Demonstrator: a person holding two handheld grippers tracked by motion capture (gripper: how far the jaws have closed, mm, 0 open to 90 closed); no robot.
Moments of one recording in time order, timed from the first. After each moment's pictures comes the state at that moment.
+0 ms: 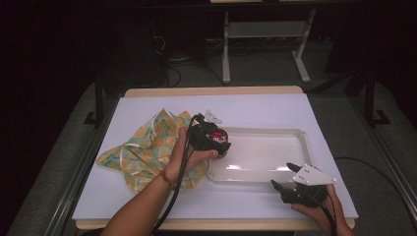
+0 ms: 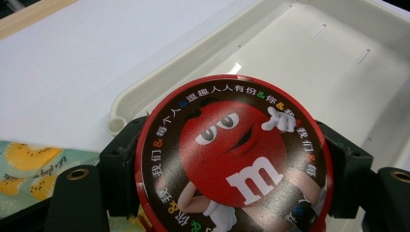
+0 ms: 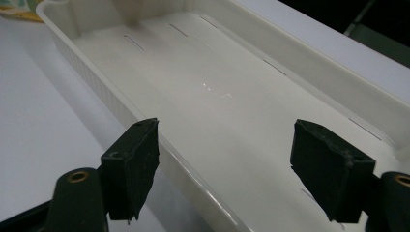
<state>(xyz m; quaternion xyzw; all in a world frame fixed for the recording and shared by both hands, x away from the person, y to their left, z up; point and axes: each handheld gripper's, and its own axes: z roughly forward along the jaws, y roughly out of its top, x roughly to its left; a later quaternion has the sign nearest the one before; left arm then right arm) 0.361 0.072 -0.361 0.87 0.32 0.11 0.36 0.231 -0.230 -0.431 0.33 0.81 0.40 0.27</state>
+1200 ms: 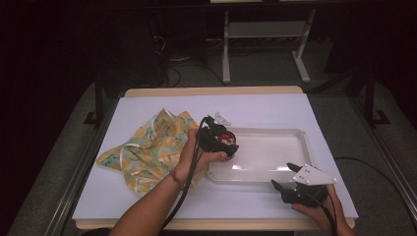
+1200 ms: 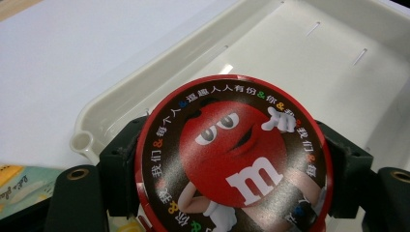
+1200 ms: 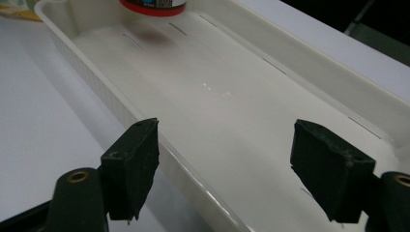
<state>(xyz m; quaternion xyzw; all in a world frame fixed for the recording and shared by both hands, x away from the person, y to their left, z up) 0.365 0.049 -0.375 0.87 0.32 0.11 0.36 0.231 -0.232 -0.431 0.33 0.81 0.40 0.27</state>
